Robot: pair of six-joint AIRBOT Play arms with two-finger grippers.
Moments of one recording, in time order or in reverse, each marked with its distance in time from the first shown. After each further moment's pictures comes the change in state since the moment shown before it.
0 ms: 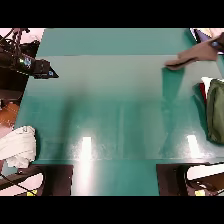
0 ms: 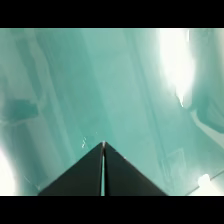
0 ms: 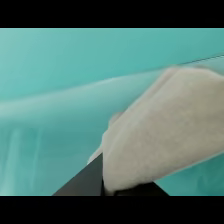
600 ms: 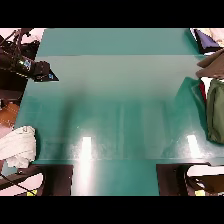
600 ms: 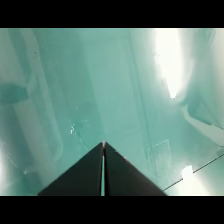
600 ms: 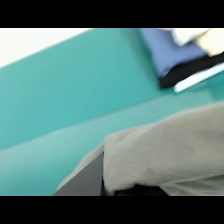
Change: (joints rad) left arm 0.000 0.000 -0.001 0.000 -0.048 -0.069; right arm -0.217 0.094 0.000 0.063 -0.077 -0.106
